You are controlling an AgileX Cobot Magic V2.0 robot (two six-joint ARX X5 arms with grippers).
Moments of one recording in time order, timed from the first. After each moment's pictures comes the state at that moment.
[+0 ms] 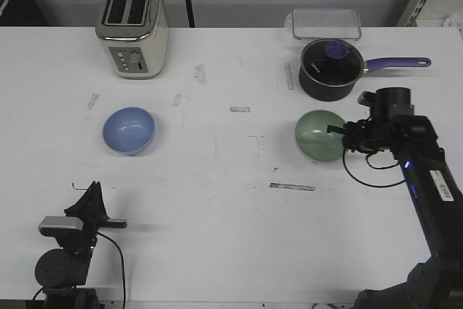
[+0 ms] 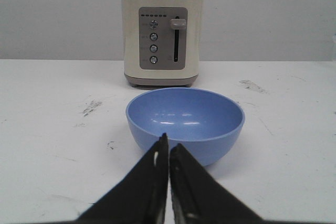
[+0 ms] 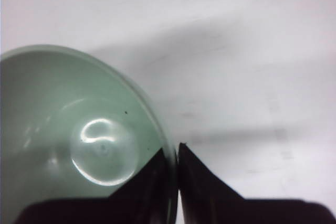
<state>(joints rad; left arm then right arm) -0.03 0.01 0.03 0.15 0.00 -0.02 -0.01 1.56 1.36 -0.90 -0.23 0.26</state>
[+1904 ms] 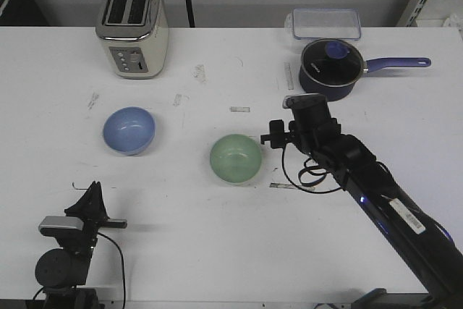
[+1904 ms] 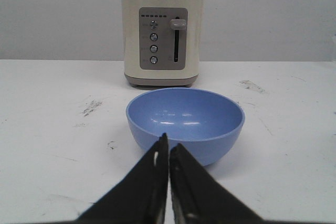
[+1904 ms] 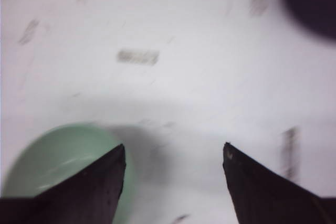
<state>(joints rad) -0.03 0.01 0.03 0.15 0.00 -0.02 0.45 1.45 1.31 -0.63 0.12 0.29</state>
